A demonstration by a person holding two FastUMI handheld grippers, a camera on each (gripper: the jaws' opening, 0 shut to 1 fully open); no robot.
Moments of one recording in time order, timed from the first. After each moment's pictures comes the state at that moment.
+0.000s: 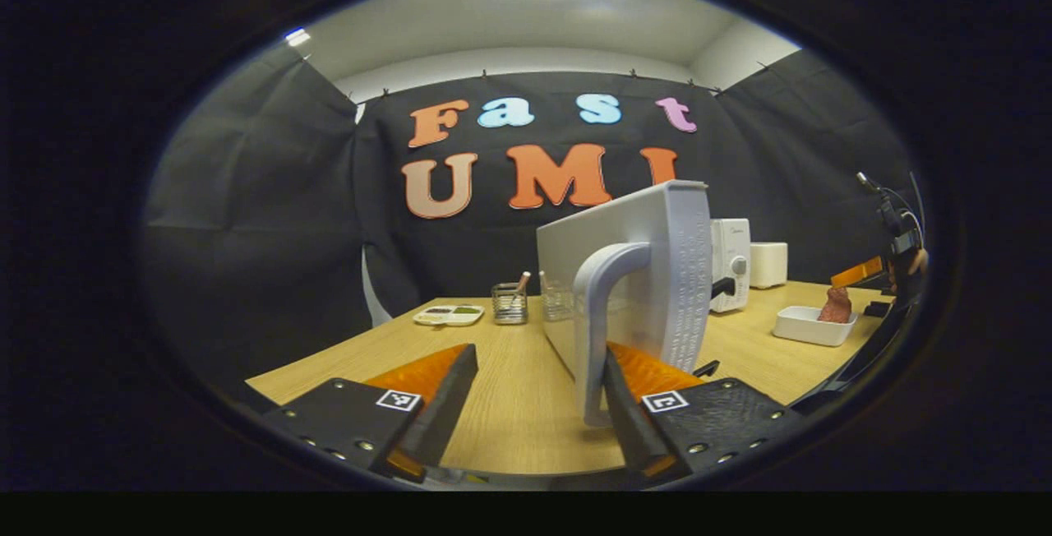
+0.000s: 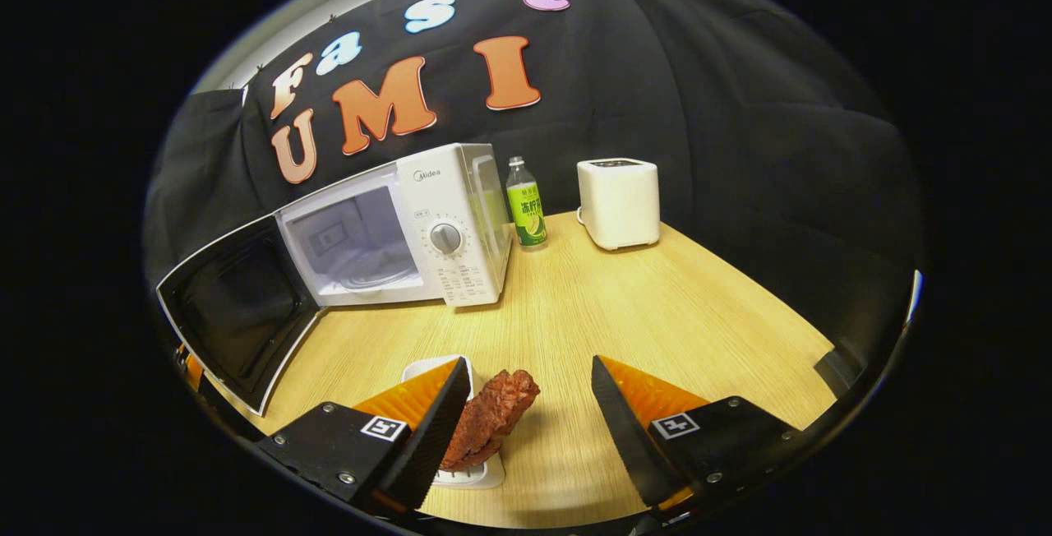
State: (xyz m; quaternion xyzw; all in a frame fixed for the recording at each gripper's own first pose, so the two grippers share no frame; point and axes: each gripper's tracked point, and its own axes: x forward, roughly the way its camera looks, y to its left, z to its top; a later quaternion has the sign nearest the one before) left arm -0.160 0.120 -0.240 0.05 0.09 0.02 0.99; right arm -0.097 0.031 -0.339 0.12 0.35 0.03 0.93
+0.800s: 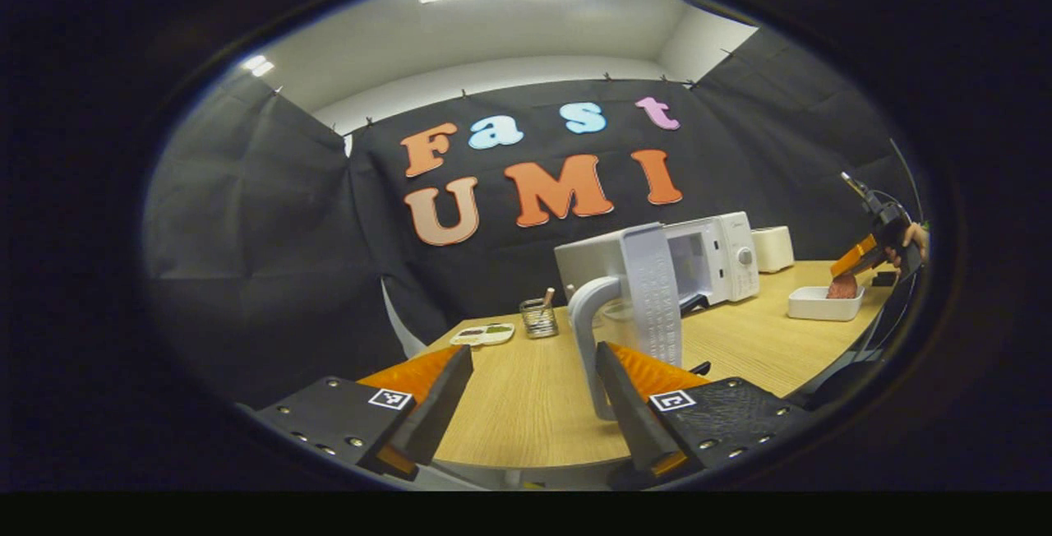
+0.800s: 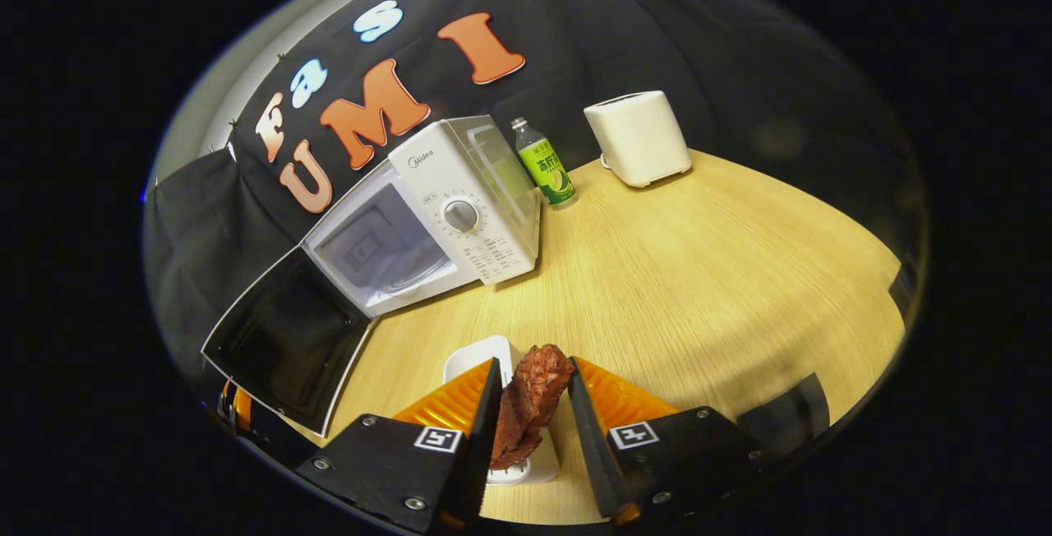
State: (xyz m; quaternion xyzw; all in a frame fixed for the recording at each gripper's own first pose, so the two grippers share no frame) left arm -0.186 0.152 -0.194 0.11 0.06 0.03 0.99; right arm -0.107 0.064 -0.357 0.27 0.40 0.09 0.87
